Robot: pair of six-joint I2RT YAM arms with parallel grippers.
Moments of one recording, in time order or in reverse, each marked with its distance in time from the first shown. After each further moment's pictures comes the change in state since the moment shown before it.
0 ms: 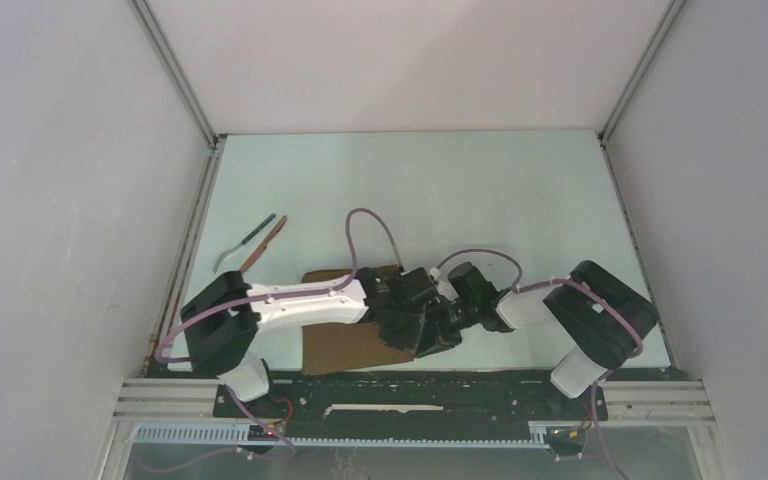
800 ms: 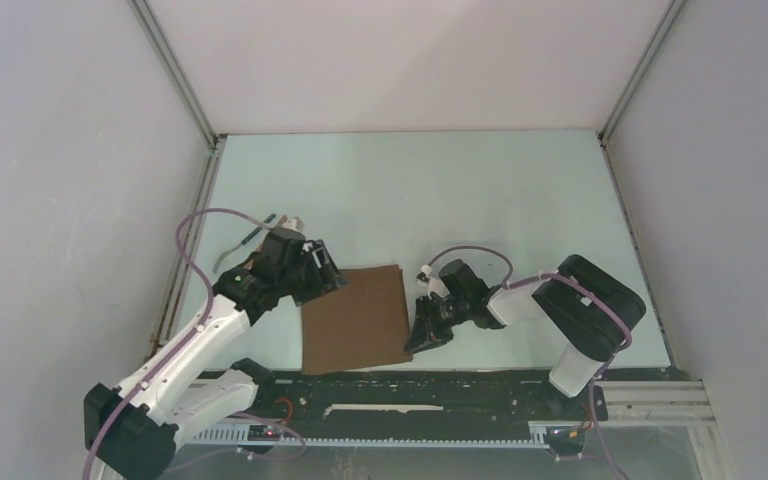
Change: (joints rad) left arm 0.619 -0.702 -0.311 0.020 -0.009 0.077; right arm 0.034 0.030 0.057 0.002 0.012 0.003
